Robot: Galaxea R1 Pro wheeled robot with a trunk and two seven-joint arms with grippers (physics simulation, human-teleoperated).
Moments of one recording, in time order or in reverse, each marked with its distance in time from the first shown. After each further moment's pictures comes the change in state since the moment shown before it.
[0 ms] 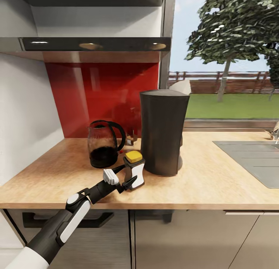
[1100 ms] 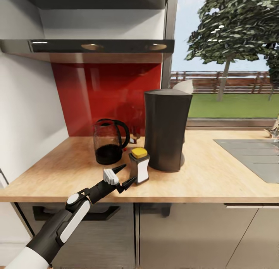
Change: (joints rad) left arm 0.000 0.000 0.000 0.000 0.000 -0.001 0.000; right arm 0.000 0.000 0.000 0.000 0.000 0.000 0.000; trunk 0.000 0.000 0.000
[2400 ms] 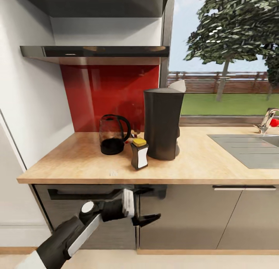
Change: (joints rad) left arm 0.000 -0.002 -0.253 -0.063 0.003 0.004 -0.238; right arm 0.000 -0.056 -0.002 -0.002 -0.068 0.000 0.004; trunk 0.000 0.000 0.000
